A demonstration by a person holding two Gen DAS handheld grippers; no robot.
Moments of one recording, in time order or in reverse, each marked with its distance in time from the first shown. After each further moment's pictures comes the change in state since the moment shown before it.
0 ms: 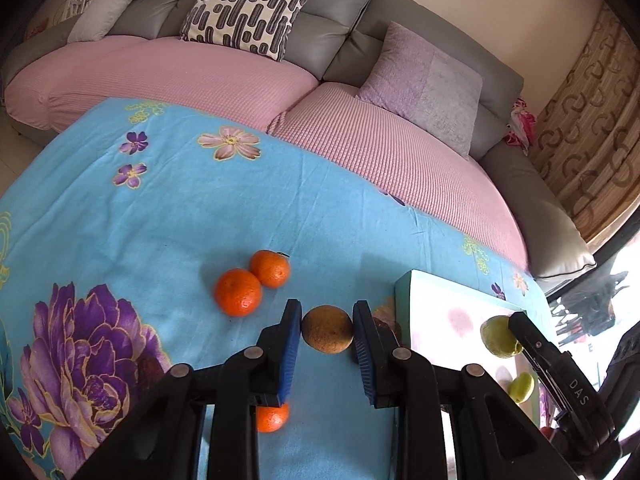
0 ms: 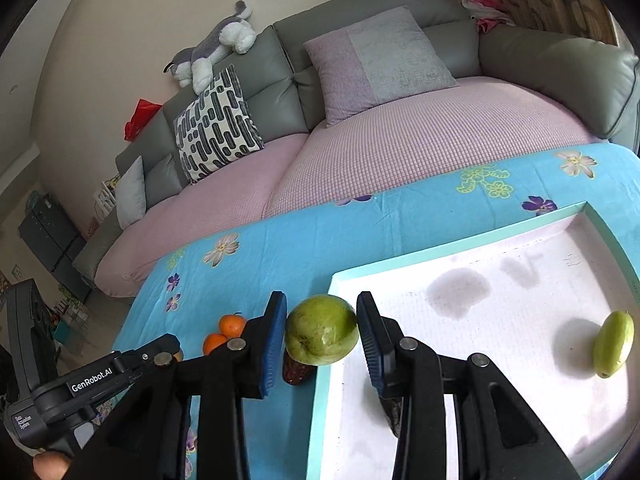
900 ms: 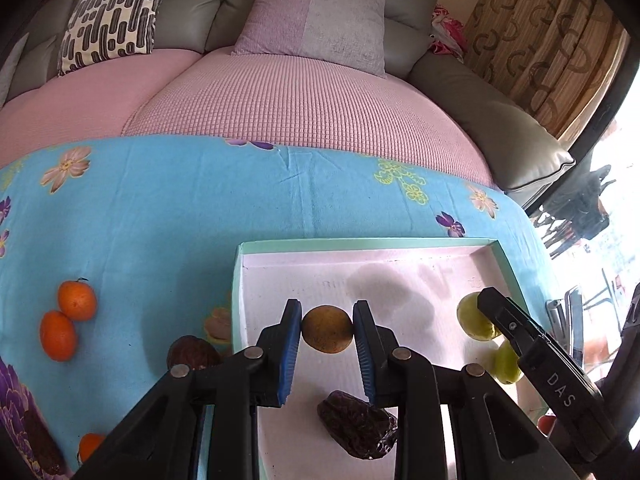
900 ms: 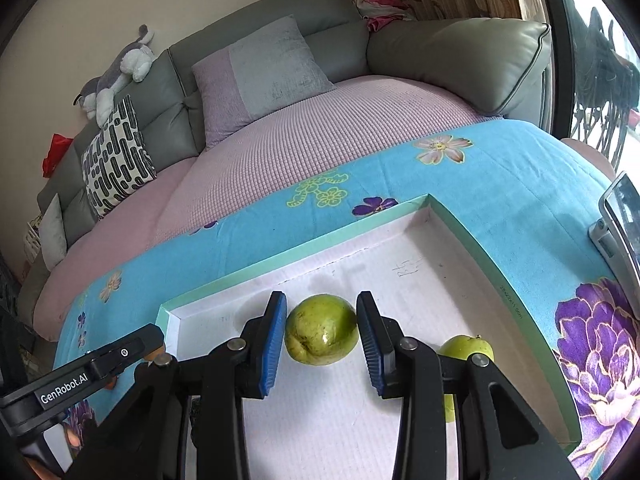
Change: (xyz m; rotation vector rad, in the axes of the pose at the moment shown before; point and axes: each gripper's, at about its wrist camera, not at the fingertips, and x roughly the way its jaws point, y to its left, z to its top) left arm 0.087 -0.131 -0.017 0.296 0.152 -0.082; right arm -0.017 -0.115 0.011 0.118 -0.024 -0.274
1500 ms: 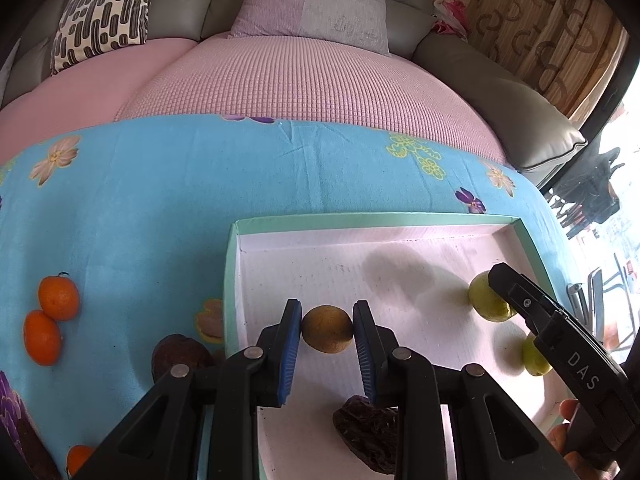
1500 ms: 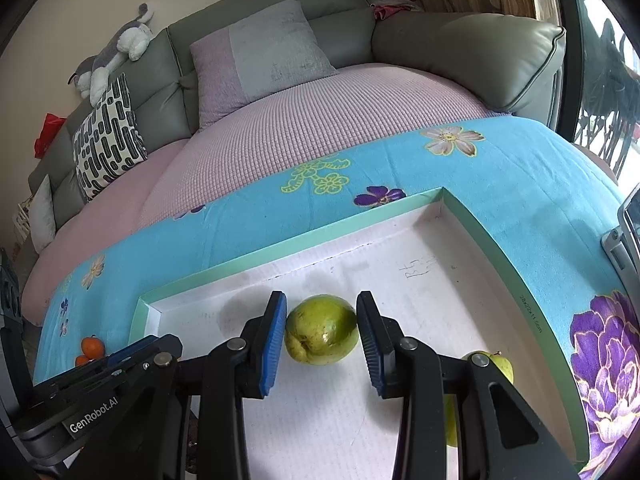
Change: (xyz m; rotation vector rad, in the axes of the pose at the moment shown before) left arm 0.026 0.002 -0.006 0.030 0.050 0.033; right arm 0.024 0.007 0.002 -0.043 0.046 -0.037
